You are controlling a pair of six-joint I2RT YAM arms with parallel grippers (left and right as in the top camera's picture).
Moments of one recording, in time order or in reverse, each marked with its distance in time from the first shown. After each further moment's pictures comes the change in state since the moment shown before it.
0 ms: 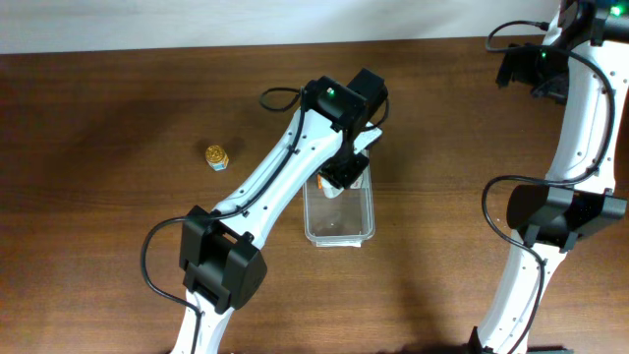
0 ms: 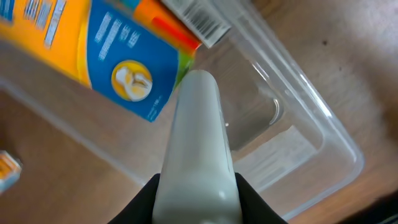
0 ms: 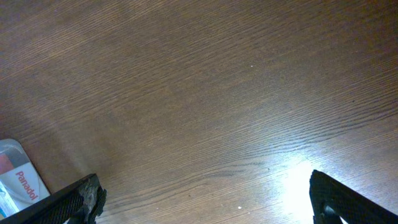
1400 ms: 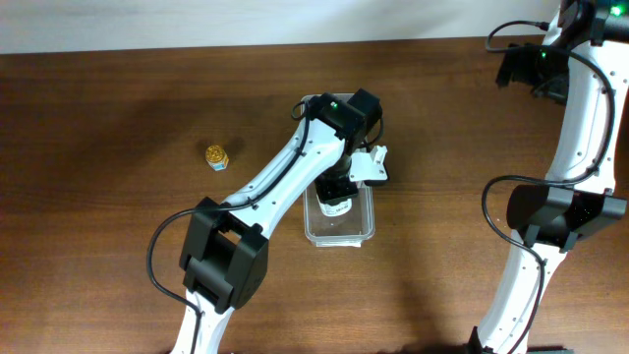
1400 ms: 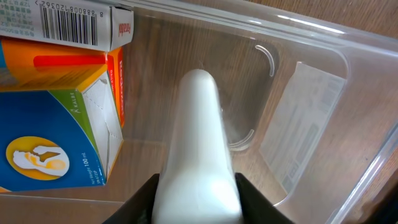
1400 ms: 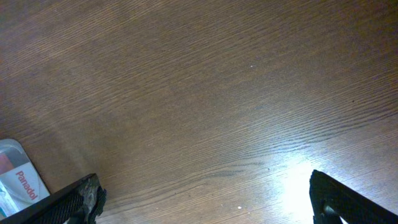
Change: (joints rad) left arm 0.000 0.001 -0.180 0.085 0.052 0.578; right arm 0.000 0.000 0.000 0.000 0.000 0.000
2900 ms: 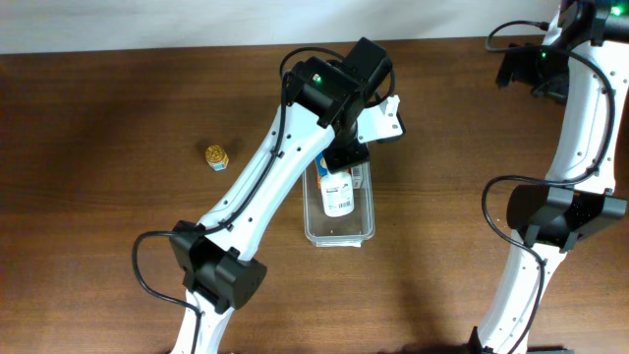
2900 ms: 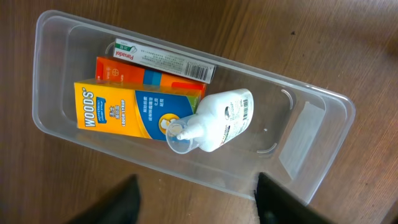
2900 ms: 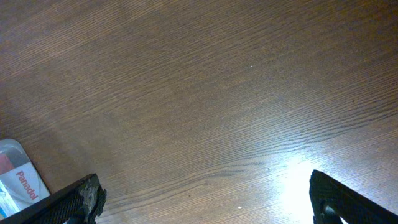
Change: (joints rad) left arm 0.000 0.000 0.439 -0.160 -0.046 -0.082; right arm 0.000 0.000 0.000 0.000 0.000 0.000
